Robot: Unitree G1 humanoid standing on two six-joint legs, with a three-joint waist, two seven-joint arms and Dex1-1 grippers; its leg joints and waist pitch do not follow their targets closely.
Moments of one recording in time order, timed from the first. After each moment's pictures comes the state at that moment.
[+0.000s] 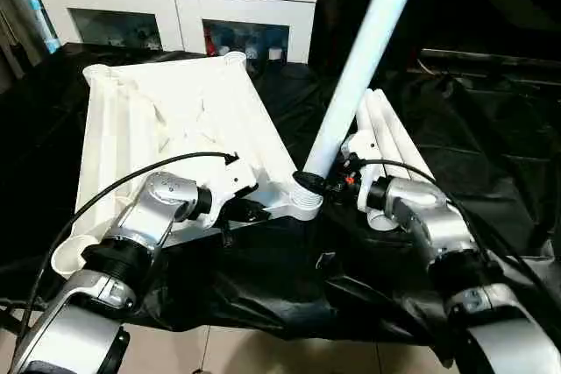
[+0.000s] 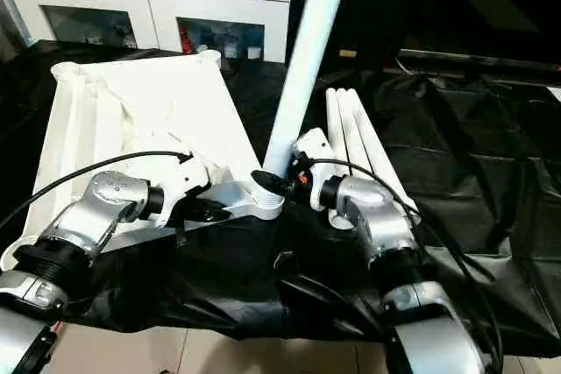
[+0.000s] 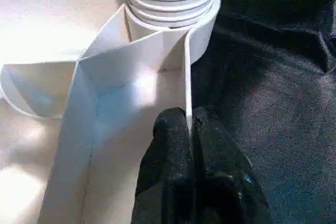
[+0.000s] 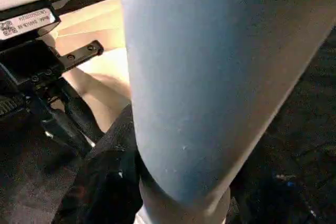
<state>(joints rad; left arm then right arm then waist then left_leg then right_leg) -0.63 0.38 -0.31 0.64 0.04 0.15 -1.11 -0.63 -0.21 0.12 0.71 0.17 0.09 0.93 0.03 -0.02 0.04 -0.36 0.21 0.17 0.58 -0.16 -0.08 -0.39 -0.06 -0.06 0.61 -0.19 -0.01</state>
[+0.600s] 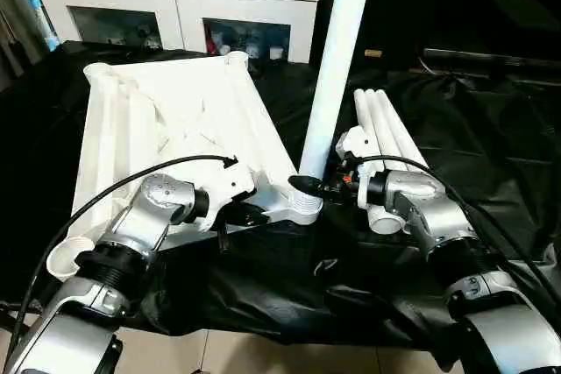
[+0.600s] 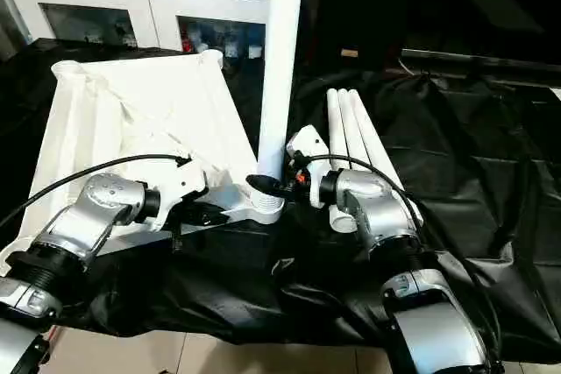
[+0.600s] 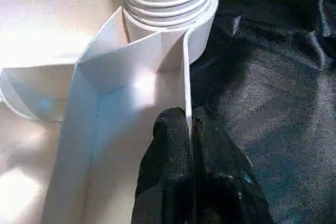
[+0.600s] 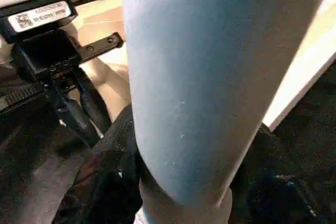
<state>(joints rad) -0.59 0.41 -0.32 0.57 0.04 0.15 -1.14 -0.66 -0.22 0.14 0.74 0.16 0.07 1.05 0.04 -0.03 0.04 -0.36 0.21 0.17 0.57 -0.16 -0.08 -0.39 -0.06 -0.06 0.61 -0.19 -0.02</state>
